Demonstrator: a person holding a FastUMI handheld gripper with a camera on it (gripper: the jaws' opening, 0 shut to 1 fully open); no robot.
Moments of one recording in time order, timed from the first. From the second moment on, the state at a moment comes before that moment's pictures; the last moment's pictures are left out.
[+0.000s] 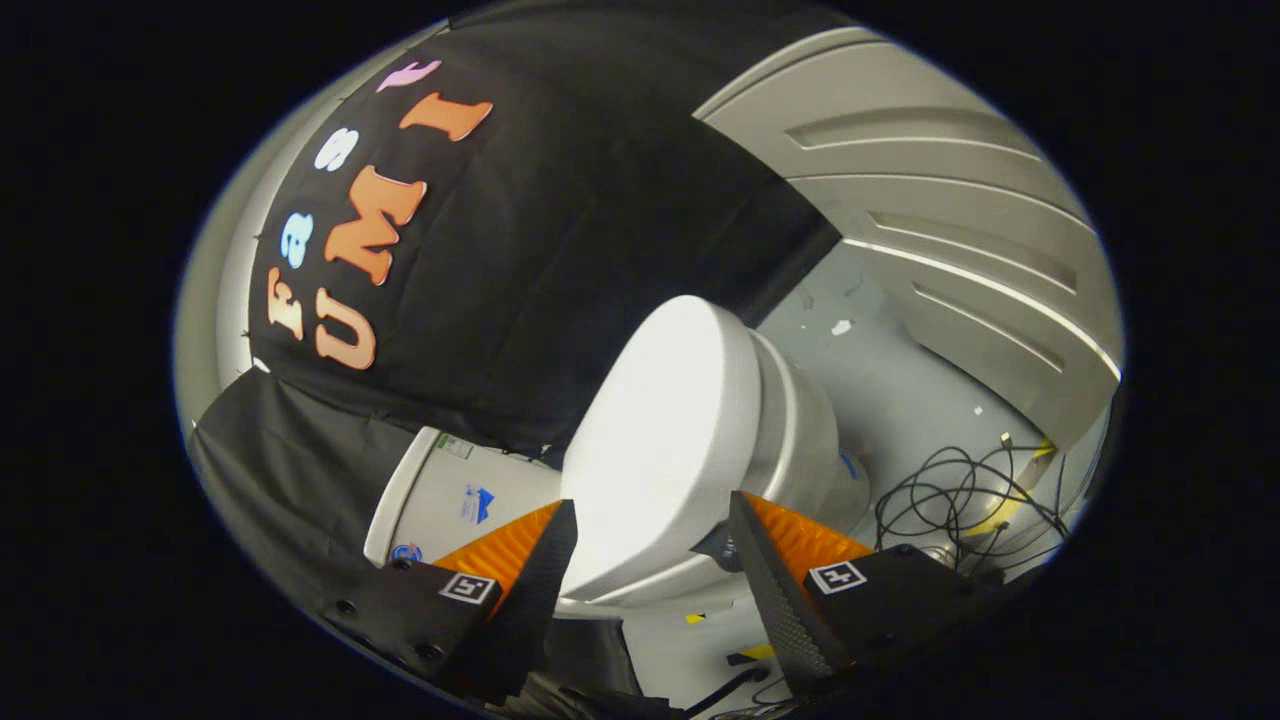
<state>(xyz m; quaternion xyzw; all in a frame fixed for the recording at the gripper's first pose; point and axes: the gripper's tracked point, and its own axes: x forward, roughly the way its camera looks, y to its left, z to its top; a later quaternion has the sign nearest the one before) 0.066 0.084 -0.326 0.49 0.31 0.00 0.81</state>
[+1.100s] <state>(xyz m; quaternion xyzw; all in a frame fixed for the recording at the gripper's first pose) 0.071 0.114 -0.400 0.59 0.38 -0.01 0.71</state>
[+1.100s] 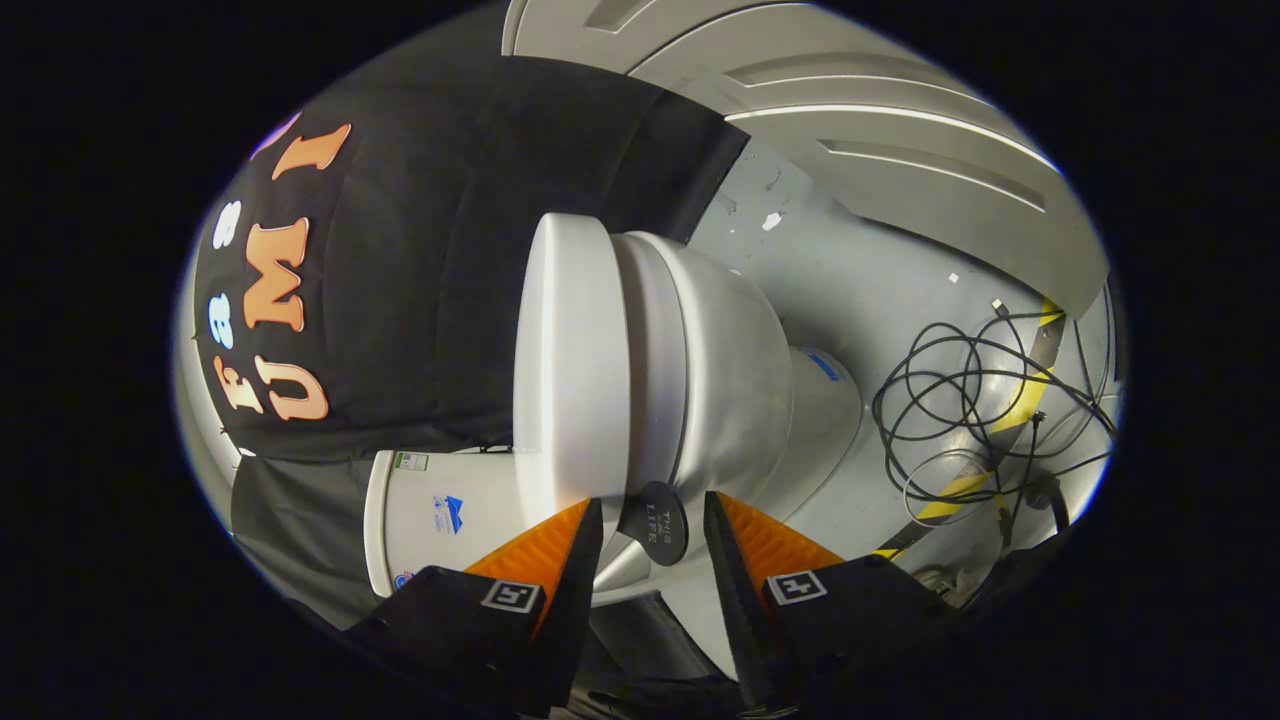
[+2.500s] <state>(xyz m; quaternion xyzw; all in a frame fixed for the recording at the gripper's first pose) 0.080 0.113 -0.401 0.66 0.35 -0.02 0.66</state>
